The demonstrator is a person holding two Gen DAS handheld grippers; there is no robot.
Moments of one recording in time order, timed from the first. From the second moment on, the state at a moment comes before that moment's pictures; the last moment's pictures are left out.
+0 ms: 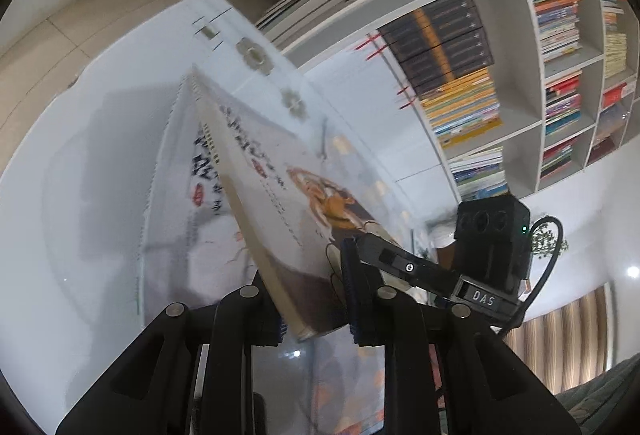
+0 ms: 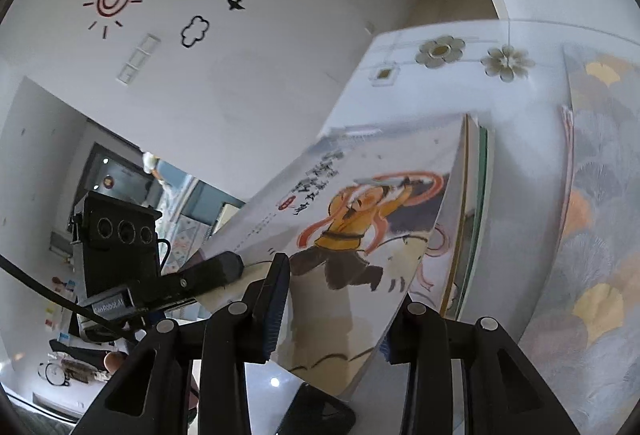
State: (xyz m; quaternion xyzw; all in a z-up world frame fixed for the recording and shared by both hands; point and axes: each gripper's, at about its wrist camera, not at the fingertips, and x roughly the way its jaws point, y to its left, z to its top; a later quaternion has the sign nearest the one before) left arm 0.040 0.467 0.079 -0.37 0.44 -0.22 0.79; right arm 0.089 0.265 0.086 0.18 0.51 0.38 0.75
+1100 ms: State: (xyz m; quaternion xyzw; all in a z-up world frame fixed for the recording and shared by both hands) left arm 0.001 0.379 0.142 -0.21 0.46 -0.07 0.86; right arm 0.030 0.122 0.068 0.13 0.58 0.29 0.75
